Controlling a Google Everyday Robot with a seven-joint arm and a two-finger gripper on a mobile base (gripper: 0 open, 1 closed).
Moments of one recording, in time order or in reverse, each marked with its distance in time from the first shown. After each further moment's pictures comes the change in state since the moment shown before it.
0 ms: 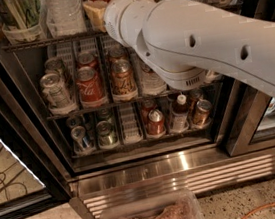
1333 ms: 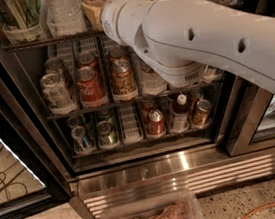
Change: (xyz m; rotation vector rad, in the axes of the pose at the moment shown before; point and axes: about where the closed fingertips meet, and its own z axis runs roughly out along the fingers) arm 0.000 0.006 0.007 -0.046 0.004 0.035
